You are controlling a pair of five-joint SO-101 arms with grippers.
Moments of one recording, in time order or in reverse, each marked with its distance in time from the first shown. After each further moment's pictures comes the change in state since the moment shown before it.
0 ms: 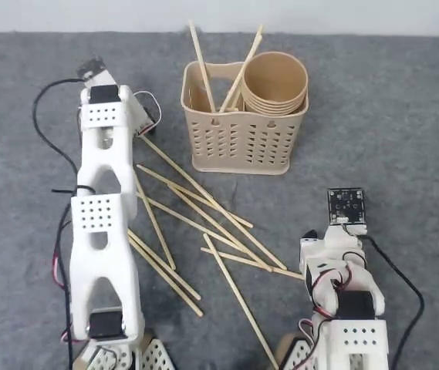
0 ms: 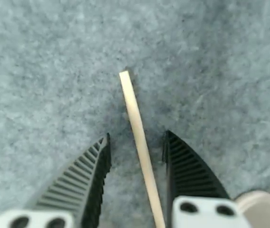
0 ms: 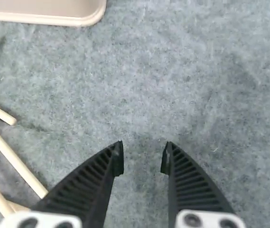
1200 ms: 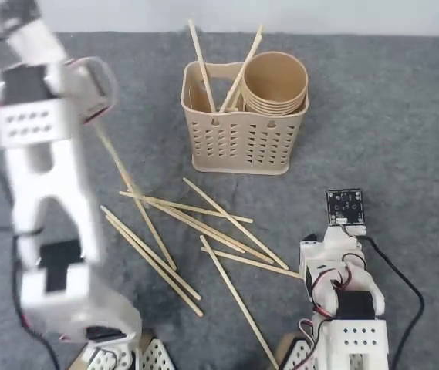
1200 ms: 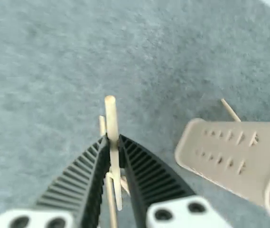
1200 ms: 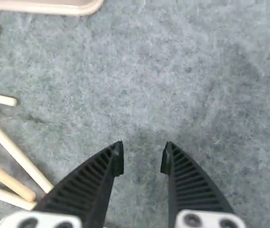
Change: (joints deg) left arm -6.2 -65.2 39.4 6.4 -12.1; right arm 0.0 0.0 0.0 2.0 0.2
